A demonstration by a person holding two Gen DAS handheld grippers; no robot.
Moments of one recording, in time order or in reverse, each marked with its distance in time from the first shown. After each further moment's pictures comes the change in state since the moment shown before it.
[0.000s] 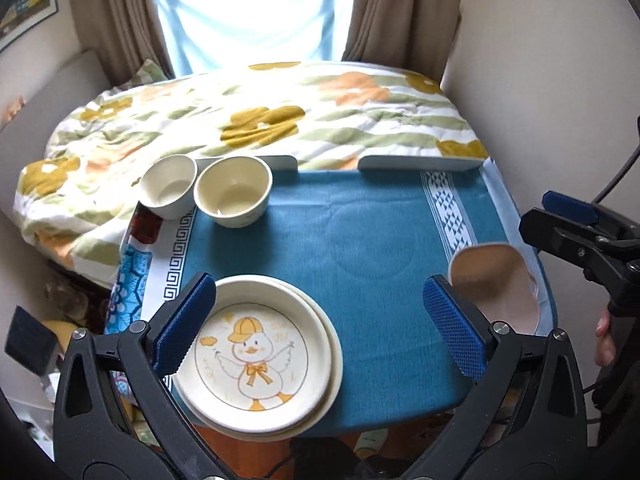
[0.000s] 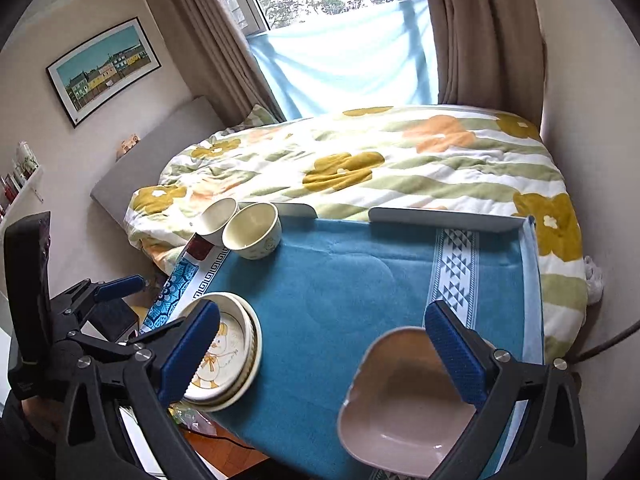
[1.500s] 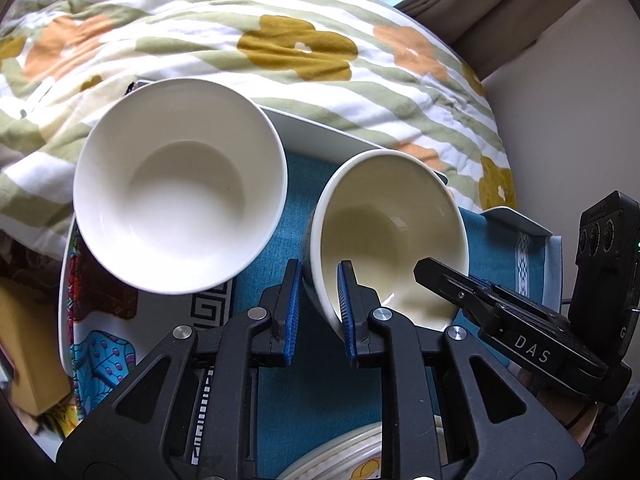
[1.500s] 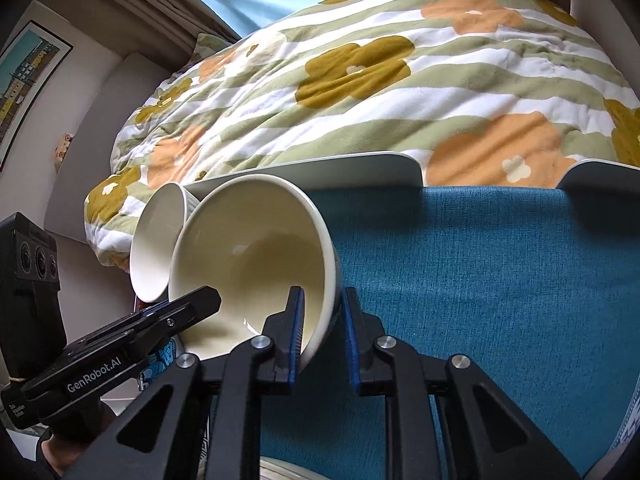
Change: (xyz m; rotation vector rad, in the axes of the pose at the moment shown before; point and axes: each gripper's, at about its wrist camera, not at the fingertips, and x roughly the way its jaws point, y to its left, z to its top) left arm 0.230 0.204 0.074 -0.266 0.291 -0.214; right arm 0.301 0.054 0.050 0.263 0.332 -0.010
